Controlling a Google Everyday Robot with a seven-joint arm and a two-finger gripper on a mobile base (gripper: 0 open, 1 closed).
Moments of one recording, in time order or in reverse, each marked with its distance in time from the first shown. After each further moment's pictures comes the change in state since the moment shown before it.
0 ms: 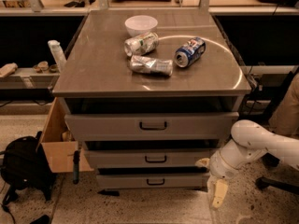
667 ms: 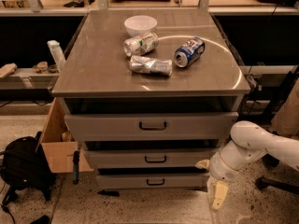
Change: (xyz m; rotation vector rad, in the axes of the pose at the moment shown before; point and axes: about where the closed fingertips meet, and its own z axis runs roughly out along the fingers) arm 0.001 0.004 0.002 -0.005 0.011 0.011
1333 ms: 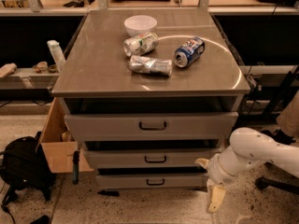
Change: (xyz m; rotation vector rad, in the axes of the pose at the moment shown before) arm -0.009 0.001 -0.004 0.167 0.060 -0.063
